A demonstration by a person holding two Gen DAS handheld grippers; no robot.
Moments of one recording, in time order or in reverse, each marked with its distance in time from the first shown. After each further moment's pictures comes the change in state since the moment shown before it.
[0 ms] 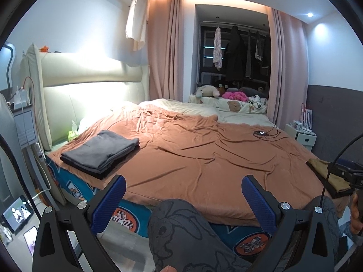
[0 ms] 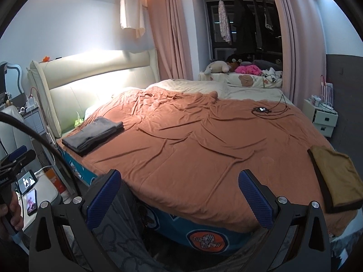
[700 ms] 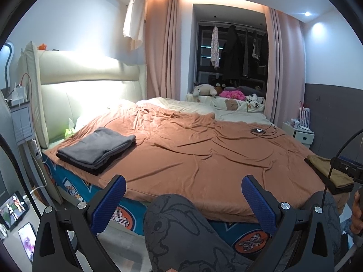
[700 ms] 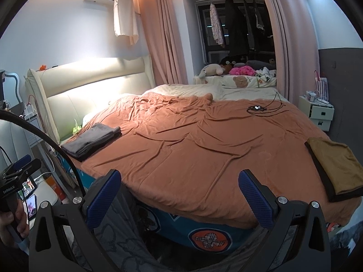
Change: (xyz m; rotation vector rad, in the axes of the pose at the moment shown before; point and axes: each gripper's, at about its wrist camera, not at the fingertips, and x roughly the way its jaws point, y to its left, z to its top) left arm 0.003 -0.006 -0.015 0.006 -0.002 -0.012; right arm 0.000 0.003 -0.020 0.048 -0.040 -0.005
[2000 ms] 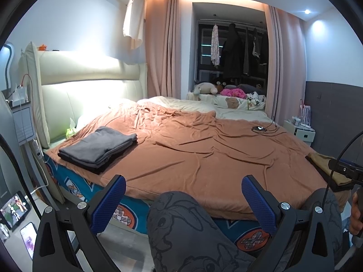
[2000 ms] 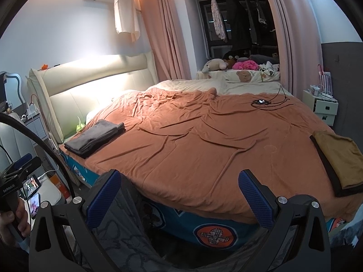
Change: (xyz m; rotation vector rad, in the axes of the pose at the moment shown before) left arm -0.005 -0.001 -0.007 0.005 0.005 0.007; right arm -0.003 -0.008 0.000 0.016 0.022 0.023
